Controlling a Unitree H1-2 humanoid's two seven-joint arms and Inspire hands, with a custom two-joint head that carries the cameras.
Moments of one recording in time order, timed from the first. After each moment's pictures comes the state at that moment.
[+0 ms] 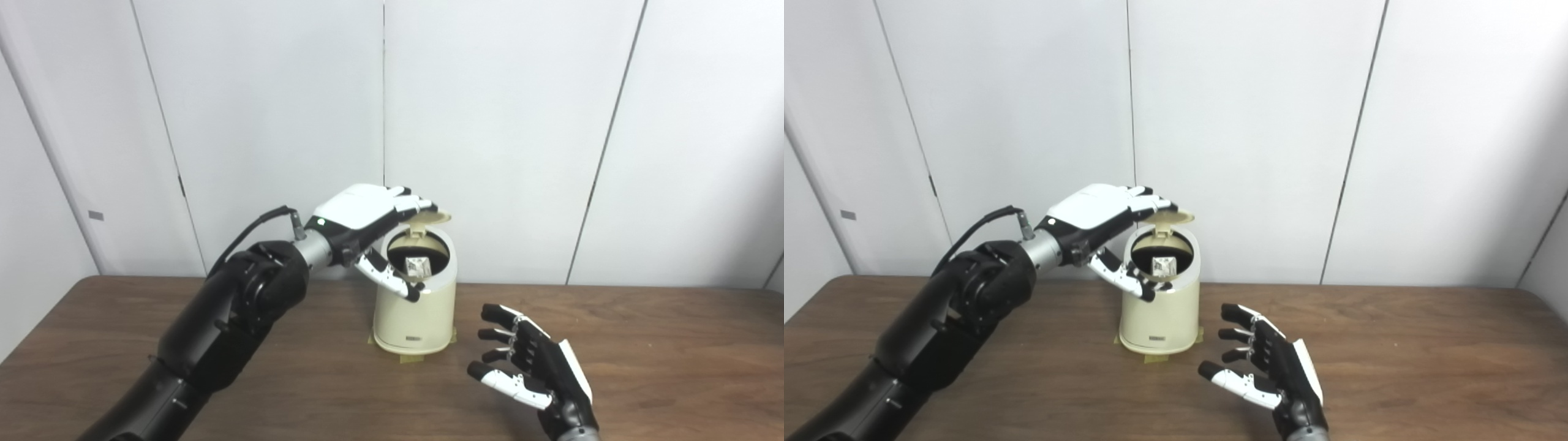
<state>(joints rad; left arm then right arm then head) -0.86 0.40 -0.45 0.13 0.76 -0.02 -0.43 -0.17 -0.01 0.04 -0.03 -0.09 0.00 0.02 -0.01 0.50</state>
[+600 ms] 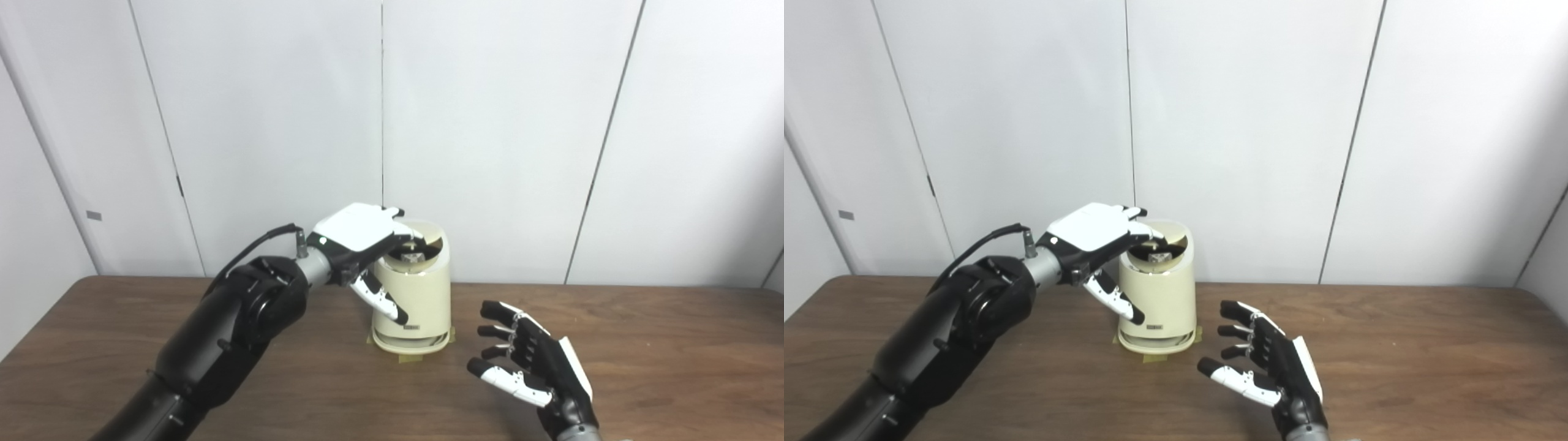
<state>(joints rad) -0.80 0.40 -0.44 0.10 0.82 -0.01 -0.49 -0.17 -0.01 0.04 -0.06 -0.09 0.02 0.02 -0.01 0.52</state>
